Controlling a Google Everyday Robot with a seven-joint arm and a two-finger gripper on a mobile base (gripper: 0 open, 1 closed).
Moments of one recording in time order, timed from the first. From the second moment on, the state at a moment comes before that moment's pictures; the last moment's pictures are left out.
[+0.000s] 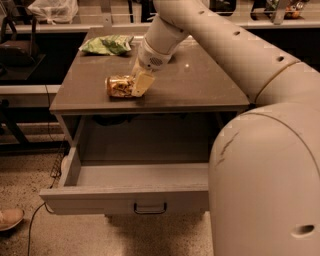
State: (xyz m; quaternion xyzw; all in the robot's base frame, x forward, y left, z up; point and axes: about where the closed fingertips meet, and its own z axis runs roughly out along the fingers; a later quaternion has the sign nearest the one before) arm 0.692 0.064 0.846 -0.72 0.64 0.11 0.23
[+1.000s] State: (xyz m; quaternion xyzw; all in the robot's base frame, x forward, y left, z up) arm 0.647 0.046 0.910 -0.71 0.62 0.13 0.31
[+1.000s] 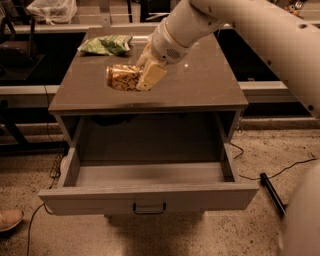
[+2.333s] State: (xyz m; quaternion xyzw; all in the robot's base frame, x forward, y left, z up) arm 0.595 0.013 0.818 -0.66 0.67 0.20 0.28
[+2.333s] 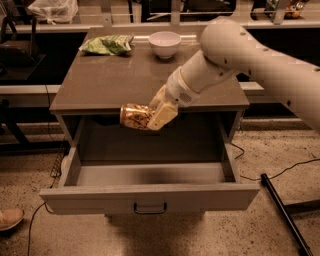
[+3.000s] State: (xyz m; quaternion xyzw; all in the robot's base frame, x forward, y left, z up) arm 0.580 0.011 0.749 -0.63 0.71 0.20 0.23
